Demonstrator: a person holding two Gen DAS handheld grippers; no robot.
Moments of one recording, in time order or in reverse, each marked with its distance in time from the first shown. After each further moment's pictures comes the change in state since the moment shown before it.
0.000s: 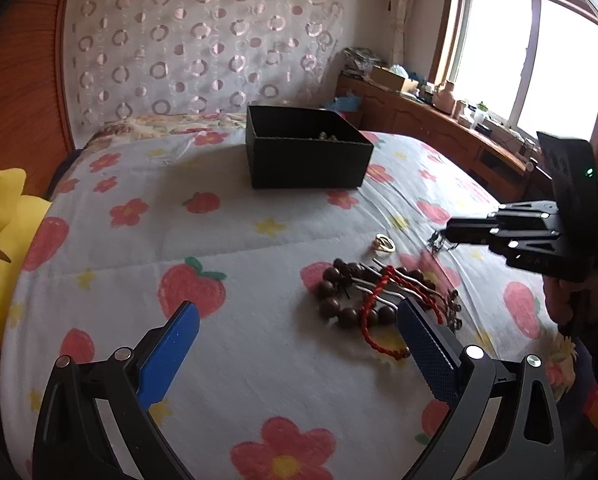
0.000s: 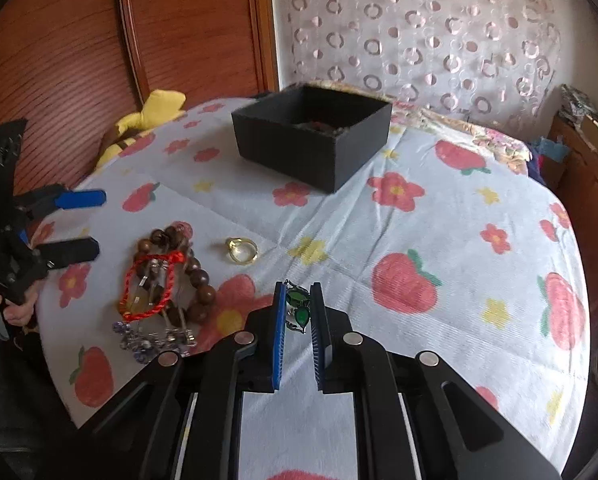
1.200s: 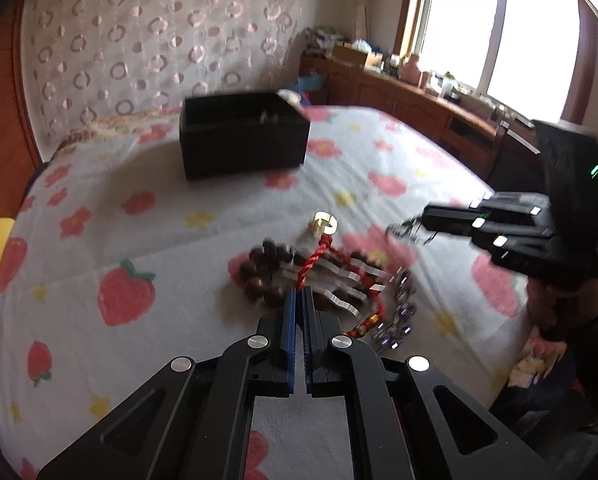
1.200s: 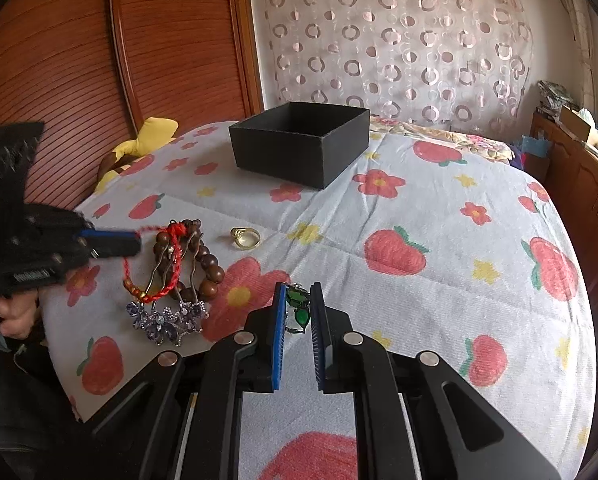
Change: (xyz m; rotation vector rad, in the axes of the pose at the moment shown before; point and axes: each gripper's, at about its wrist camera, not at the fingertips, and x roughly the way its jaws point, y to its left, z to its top) left arm 0.001 -0.040 0.006 0.099 0.046 -0.081; right arm -0.011 0.006 -0.032 0.062 -0.091 -0.031
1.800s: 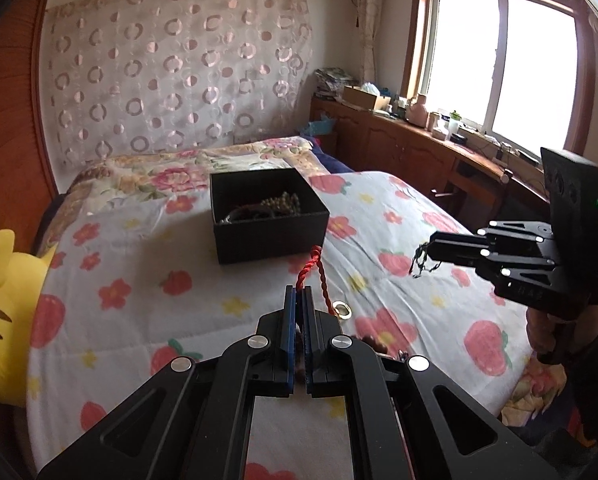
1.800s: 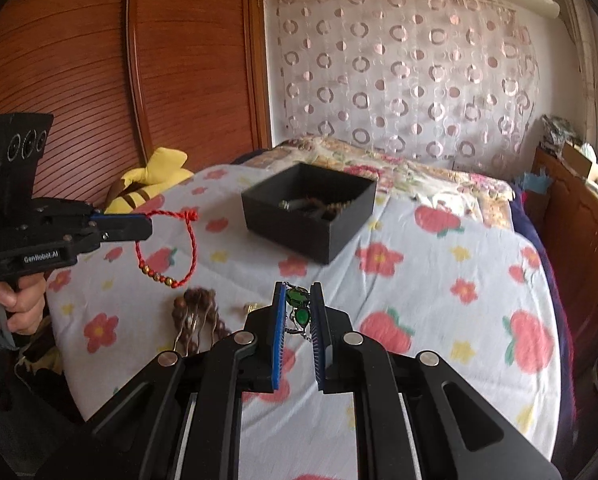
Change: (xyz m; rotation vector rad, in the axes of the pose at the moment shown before) left arm -0.029 0.012 0.046 -0.008 -0.132 0.045; right arm -0.026 0.011 0.058 -0.061 -0.104 -0.003
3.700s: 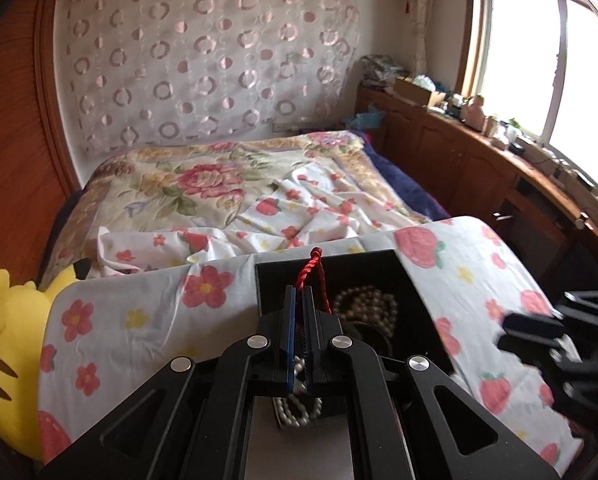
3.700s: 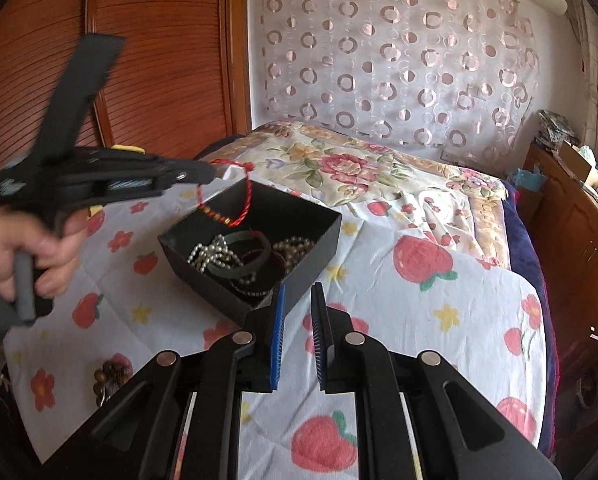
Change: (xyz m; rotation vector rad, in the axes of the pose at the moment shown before) left arm 0.144 0.072 0.118 -0.068 0.077 0.143; right arm 0.084 -0.049 0.065 0.002 0.093 -0.059
